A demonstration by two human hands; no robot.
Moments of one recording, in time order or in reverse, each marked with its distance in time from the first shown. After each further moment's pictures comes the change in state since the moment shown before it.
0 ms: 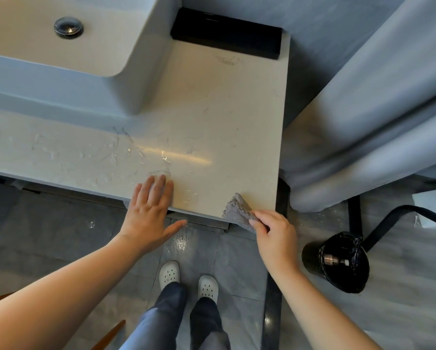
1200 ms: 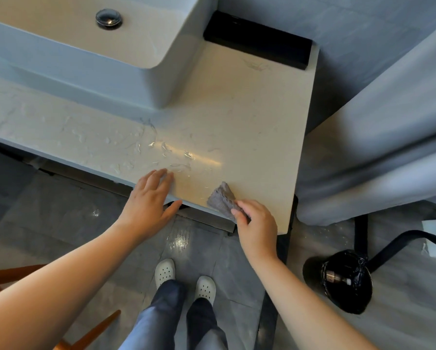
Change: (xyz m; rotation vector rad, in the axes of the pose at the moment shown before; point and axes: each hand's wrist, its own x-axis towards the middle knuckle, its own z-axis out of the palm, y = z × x) left_hand -0.016 -0.027 -0.019 -0.342 0.116 -0.111; right_hand 0.013 -0.038 0.048 0.021 -0.089 -0.123
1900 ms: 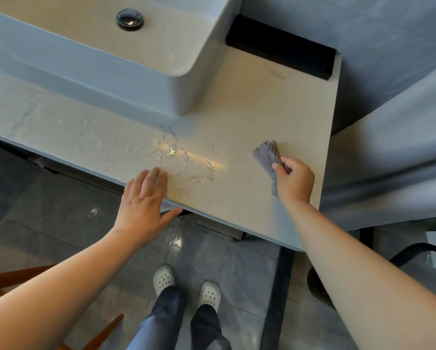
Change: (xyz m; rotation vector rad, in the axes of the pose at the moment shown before) left_hand 0.006 -0.061 0.002 0.187 -0.026 -0.091; right_hand 0.133 -0.012 -0.008 -0.010 0.189 0.195
